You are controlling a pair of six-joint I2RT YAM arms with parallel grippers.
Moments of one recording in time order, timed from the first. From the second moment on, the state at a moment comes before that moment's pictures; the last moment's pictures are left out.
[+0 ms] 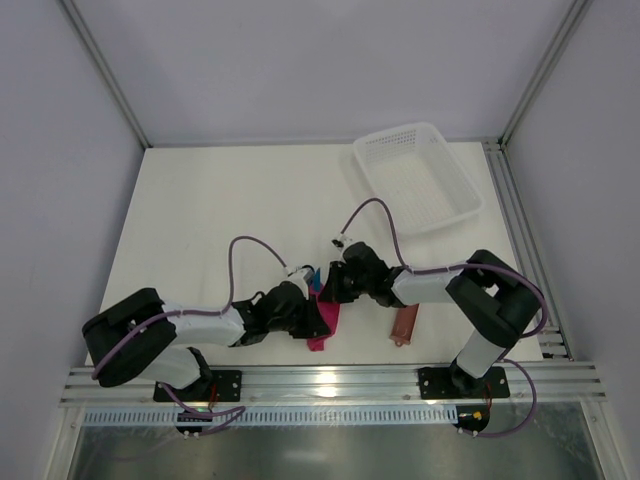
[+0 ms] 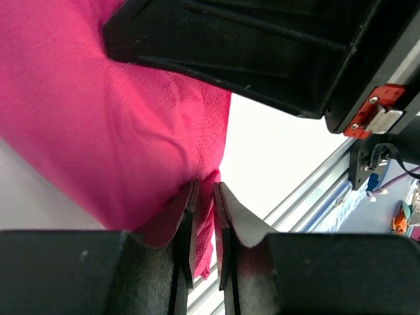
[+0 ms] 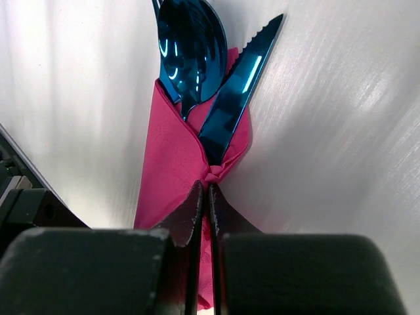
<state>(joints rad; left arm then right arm) -1.01 1.40 0.39 0.29 0.10 -0.95 0.81 1.68 0.68 0.24 -0.24 0.69</state>
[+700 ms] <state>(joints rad) -0.87 1.15 0.54 -0.22 -0.07 -0.91 0.81 1.70 0.60 0.44 -0.28 0.70</state>
